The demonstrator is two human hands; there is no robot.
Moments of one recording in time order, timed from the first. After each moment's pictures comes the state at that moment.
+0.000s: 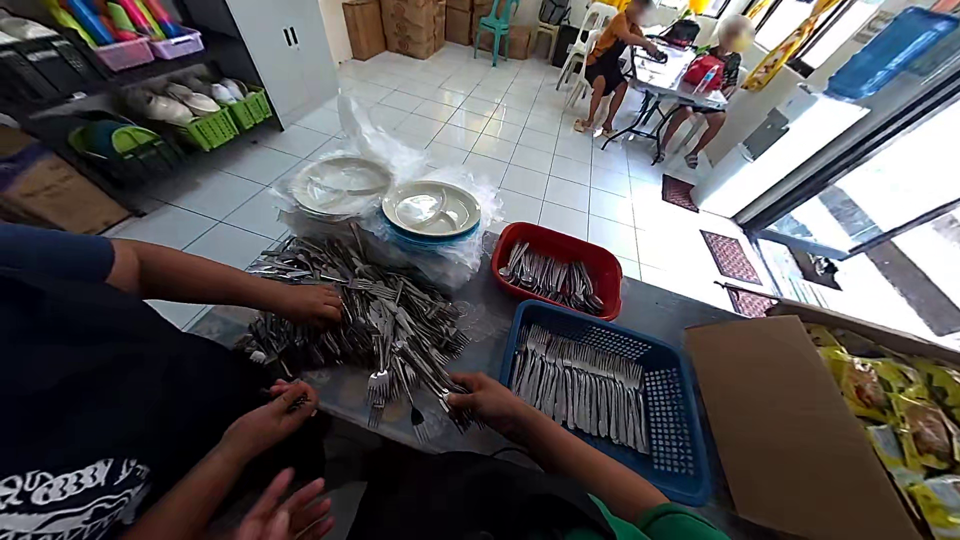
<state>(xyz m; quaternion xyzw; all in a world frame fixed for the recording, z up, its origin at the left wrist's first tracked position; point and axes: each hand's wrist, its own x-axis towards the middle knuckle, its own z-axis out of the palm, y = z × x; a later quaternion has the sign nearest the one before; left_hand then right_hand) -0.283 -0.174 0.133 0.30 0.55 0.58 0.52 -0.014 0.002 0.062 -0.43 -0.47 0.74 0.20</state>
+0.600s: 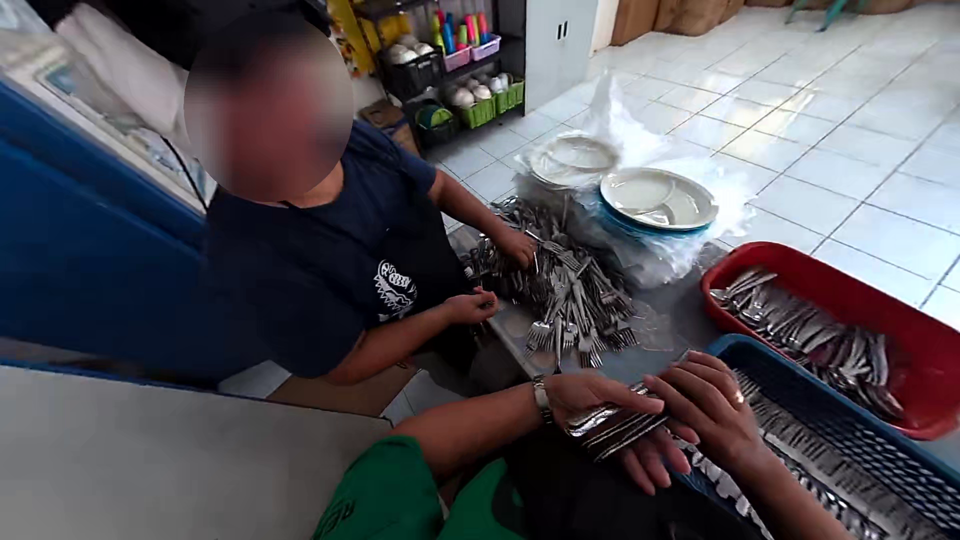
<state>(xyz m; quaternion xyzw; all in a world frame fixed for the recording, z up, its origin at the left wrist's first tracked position) -0.174 -0.071 0.140 0.35 0.11 0.27 0.89 0.038 0.003 0.097 -0.10 -0.89 -0.02 0.44</state>
